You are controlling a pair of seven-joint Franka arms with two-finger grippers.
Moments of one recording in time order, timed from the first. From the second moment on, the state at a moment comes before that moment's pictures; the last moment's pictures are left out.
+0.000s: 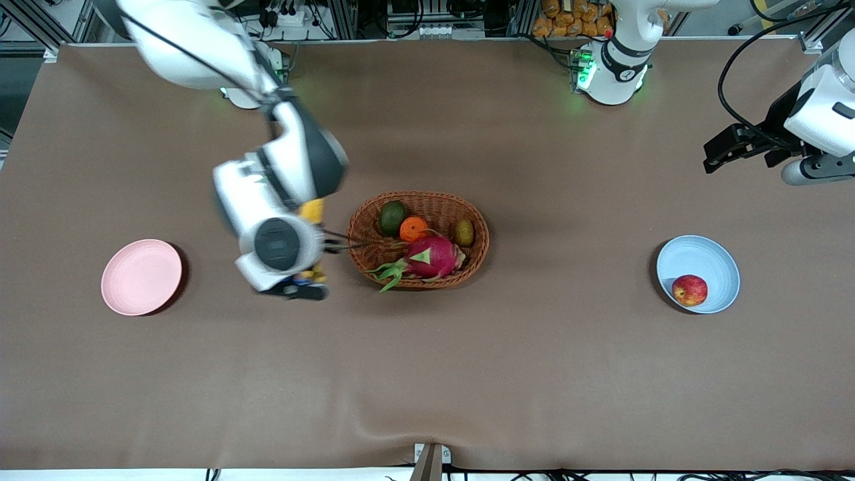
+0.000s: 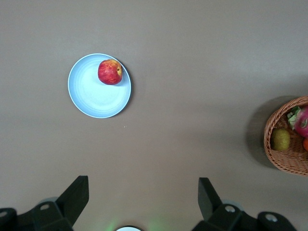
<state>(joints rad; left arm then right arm) -0.12 0.00 -0.01 -1.53 0.01 1.49 -0.22 0.33 0.64 0.08 -1.18 -0.06 1.45 0.52</state>
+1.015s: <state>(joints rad) -0.12 0.00 -0.01 -1.53 0.01 1.49 -0.22 -0.27 0.56 0.08 -1.59 -0.05 1.89 -0.29</state>
